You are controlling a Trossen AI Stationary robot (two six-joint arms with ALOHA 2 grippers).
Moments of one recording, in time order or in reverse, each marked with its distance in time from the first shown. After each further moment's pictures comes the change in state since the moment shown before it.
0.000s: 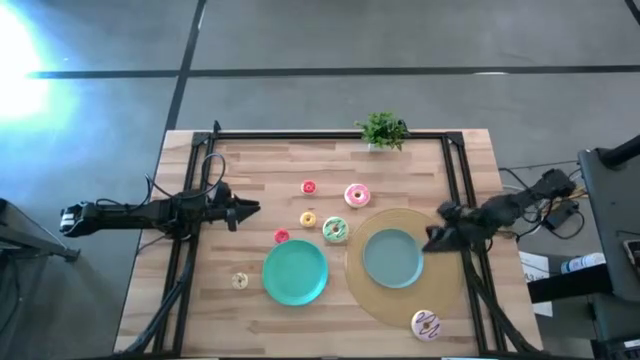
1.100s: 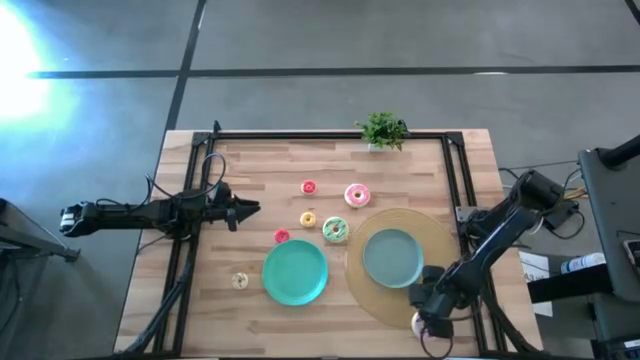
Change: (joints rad) left arm 0.000 0.002 0.000 0.000 0.000 0.000; right arm 0.413 1.364 0.702 -0.743 -0.067 -0.252
